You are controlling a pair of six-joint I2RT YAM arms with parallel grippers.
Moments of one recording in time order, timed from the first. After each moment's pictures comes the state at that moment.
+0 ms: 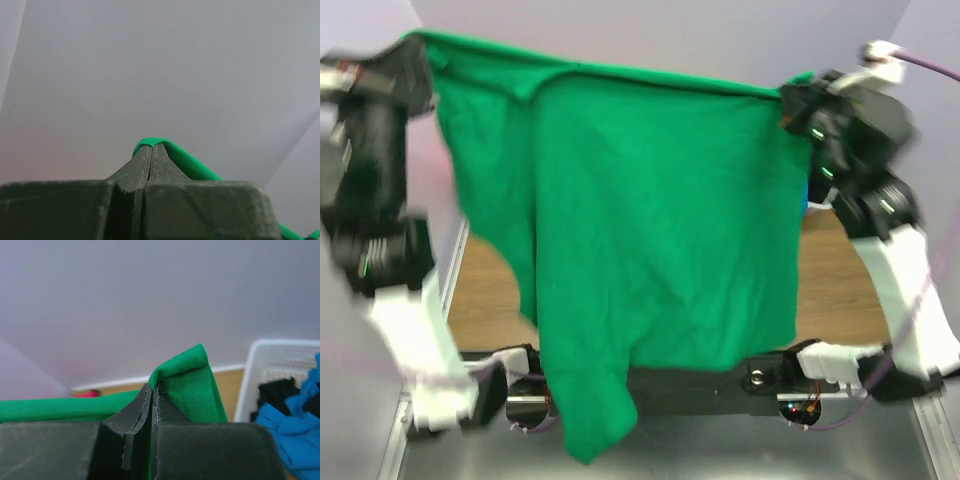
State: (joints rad) left arm 0.17 1.12 2.07 -0.41 0.12 -0.62; right arm 0.37 1.17 1.77 -0.42 0.29 0.35
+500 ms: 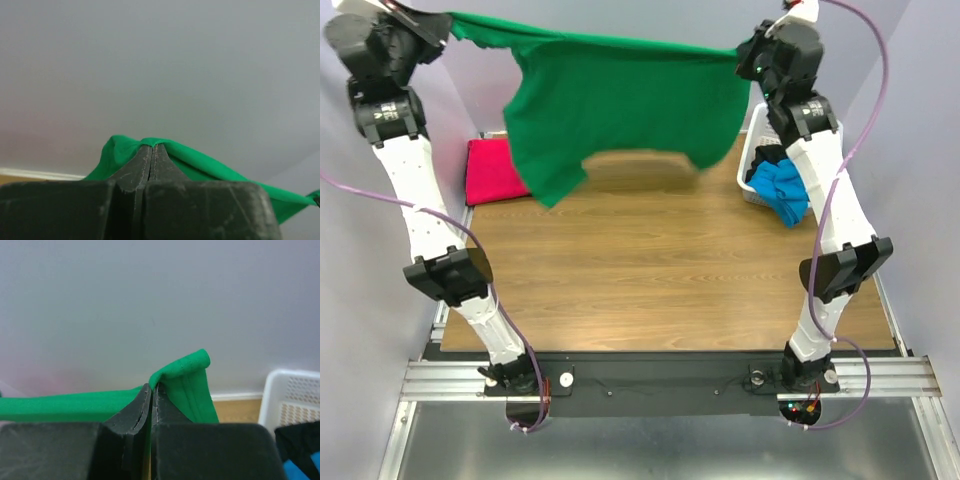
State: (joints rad) left arm 0.34 1.89 2.45 -0.33 0.47 -0.68; right arm 0.30 1.88 2.29 -0.39 0.26 0.28
